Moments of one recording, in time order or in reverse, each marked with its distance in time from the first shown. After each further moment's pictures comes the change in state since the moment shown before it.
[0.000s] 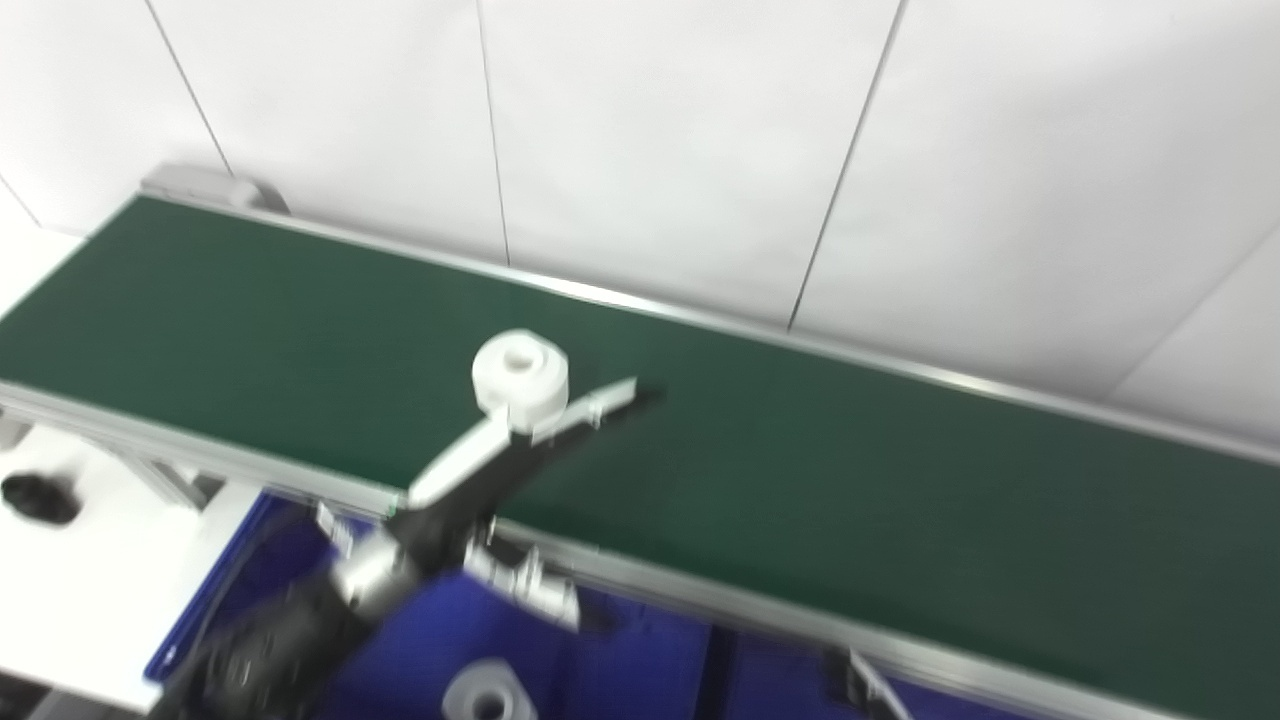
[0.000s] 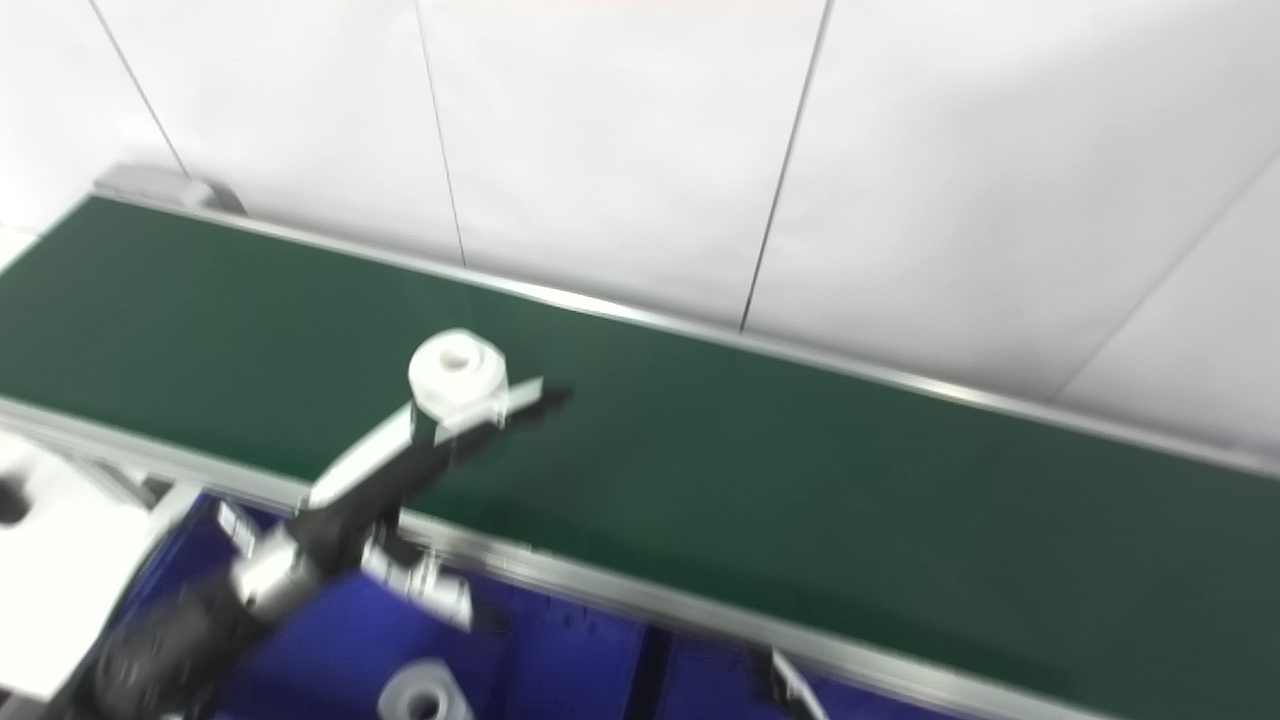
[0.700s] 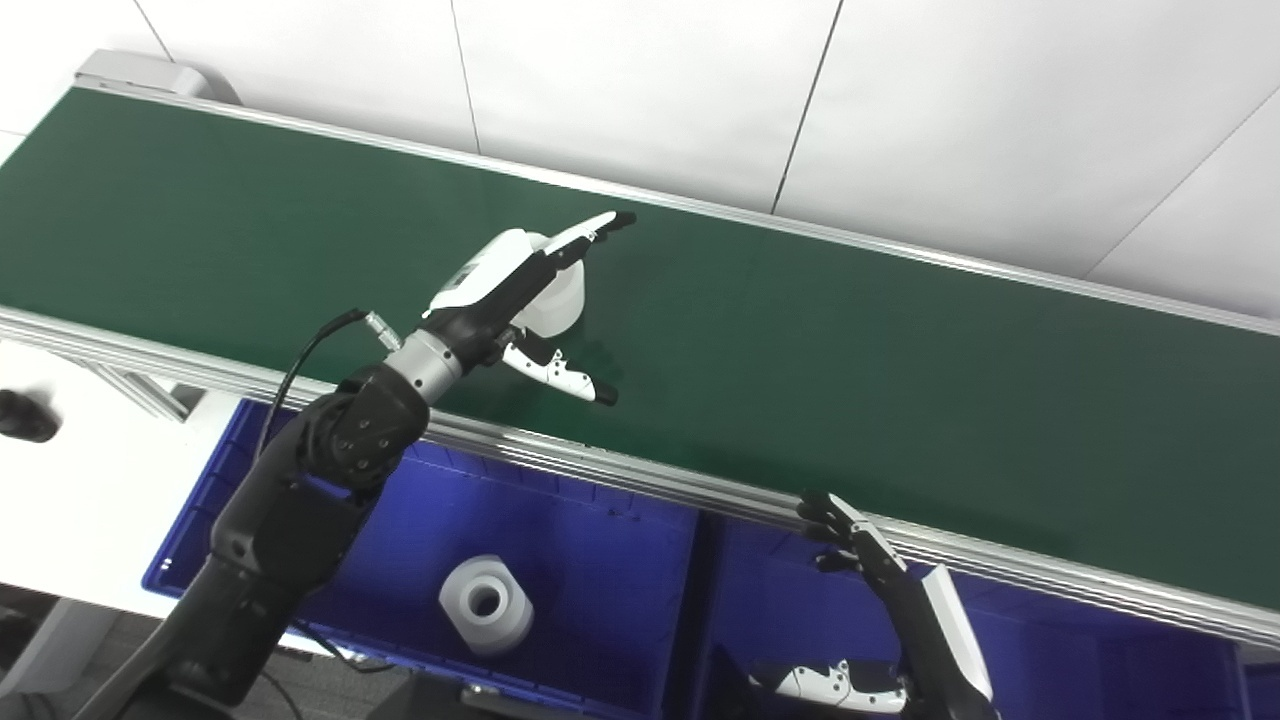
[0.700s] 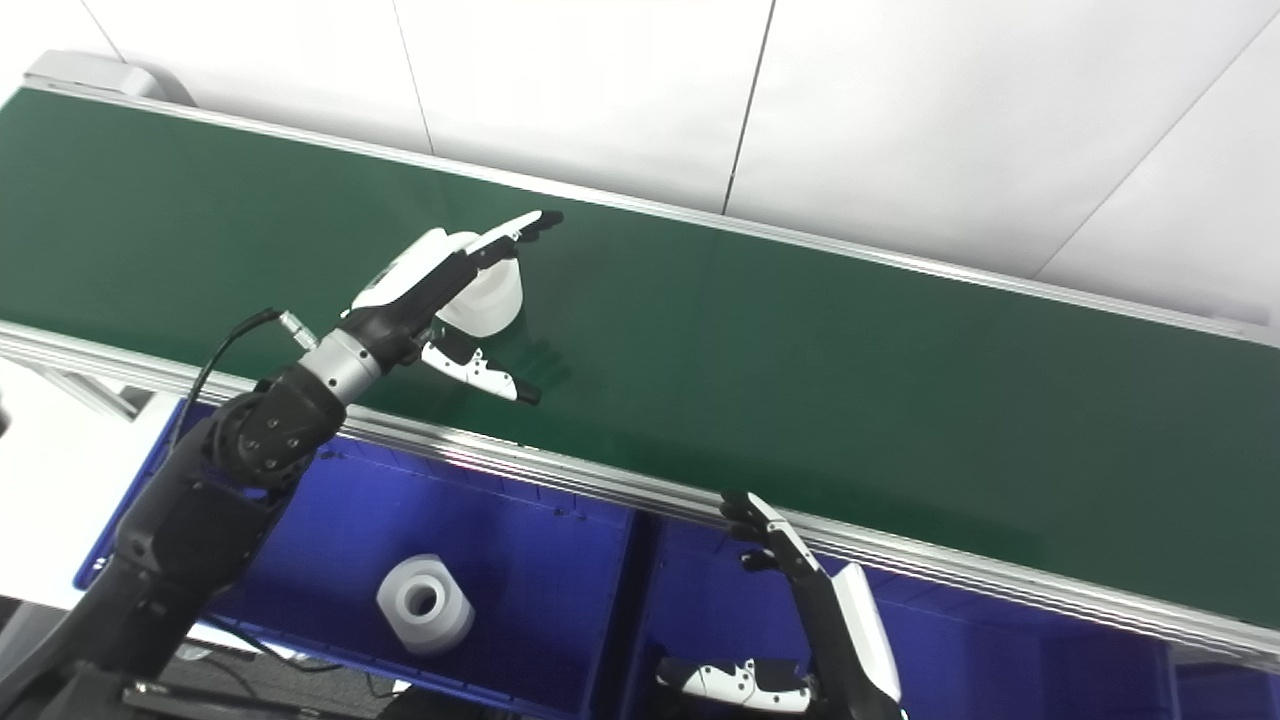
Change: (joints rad) left arm -0.256 -0.065 0.004 0.422 0.362 0.015 0.085; right arm -0.001 0.017 -0.008 -0.121 -0.016 0.062 0.039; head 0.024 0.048
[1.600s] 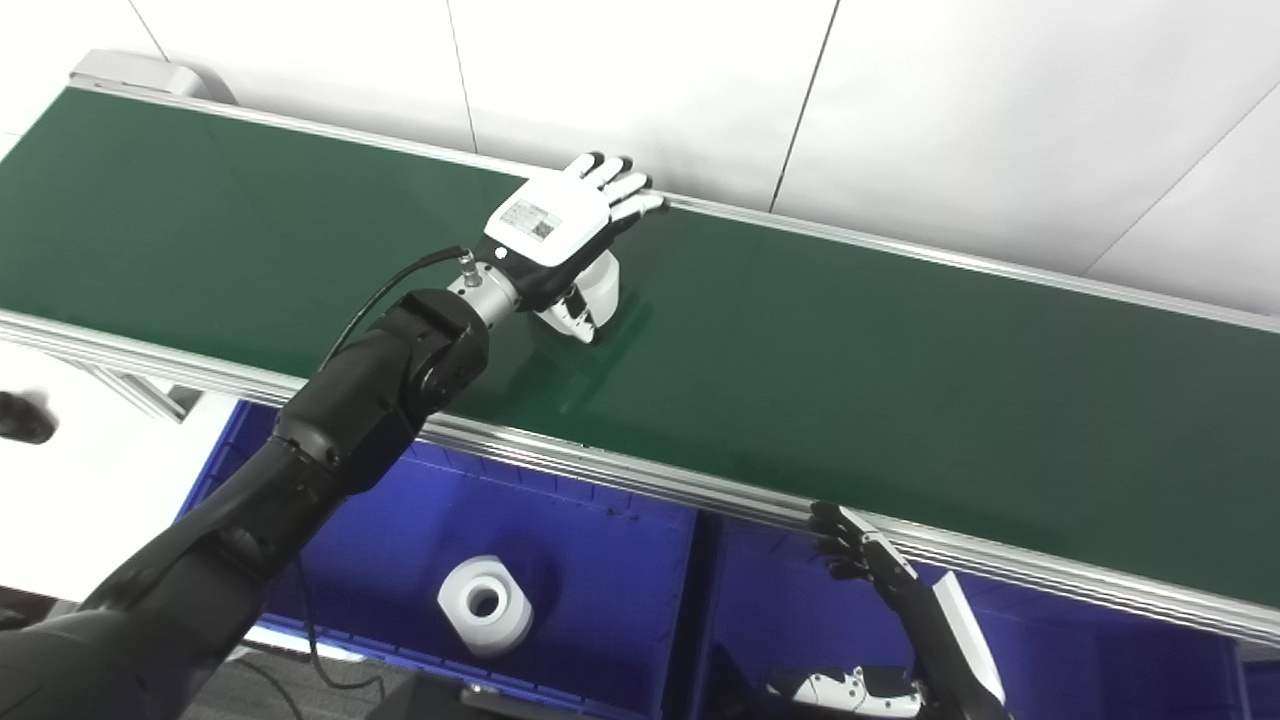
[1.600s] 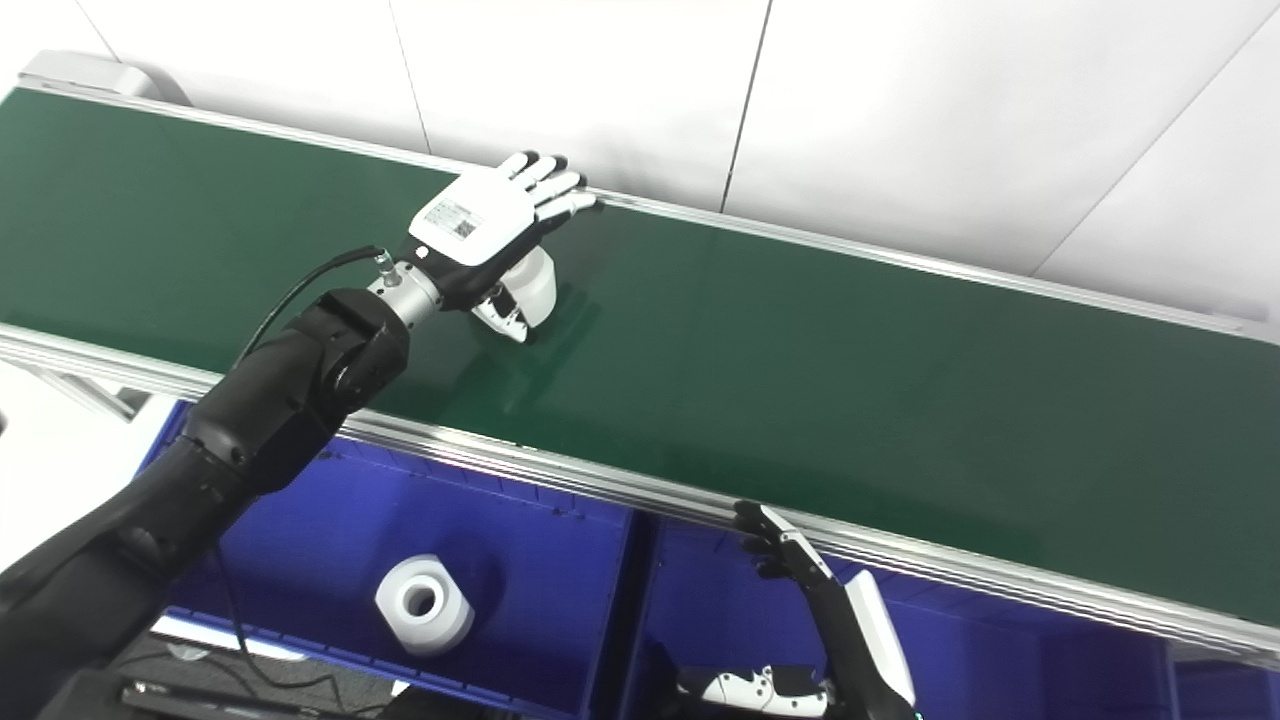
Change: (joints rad) left arm -0.226 0.054 -0.221 0.216 0.521 0.056 0.142; right arm -0.015 -0.034 -0.017 0.040 0.052 -0.001 0.022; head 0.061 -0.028
